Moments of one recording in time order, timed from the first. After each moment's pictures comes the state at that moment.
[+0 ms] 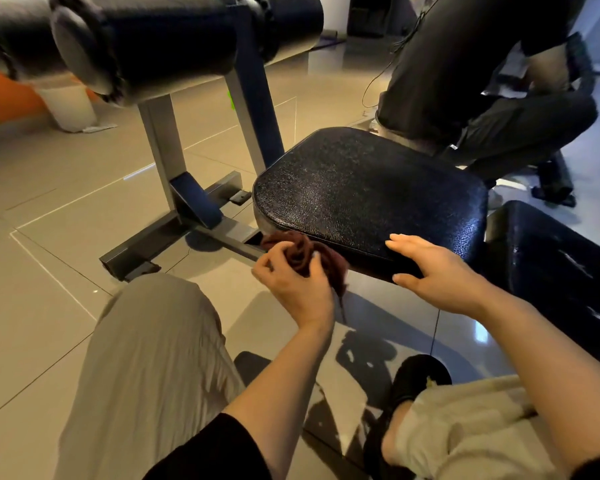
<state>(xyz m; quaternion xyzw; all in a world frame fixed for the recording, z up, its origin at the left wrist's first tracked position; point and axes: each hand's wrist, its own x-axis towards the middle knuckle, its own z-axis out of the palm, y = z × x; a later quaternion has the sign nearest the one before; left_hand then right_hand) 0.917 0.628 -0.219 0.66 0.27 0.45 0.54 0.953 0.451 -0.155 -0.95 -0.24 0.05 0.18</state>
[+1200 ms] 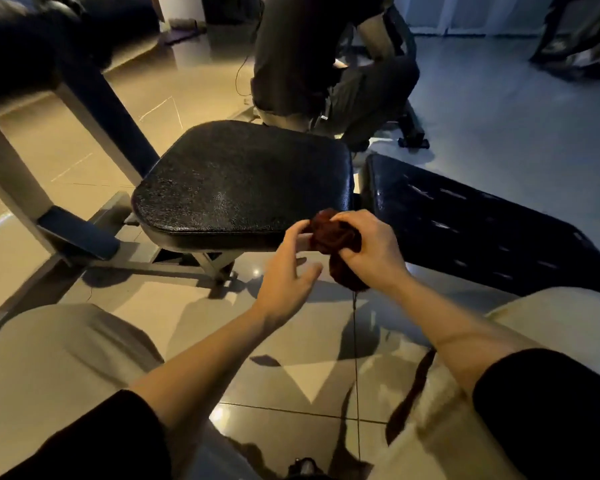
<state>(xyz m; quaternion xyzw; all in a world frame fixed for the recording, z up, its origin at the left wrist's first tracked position) 0.877 0.576 -0.188 0.80 -0.21 0.01 0.57 0.883 0.408 -0.171 -0.92 -0.06 -0.18 0.34</state>
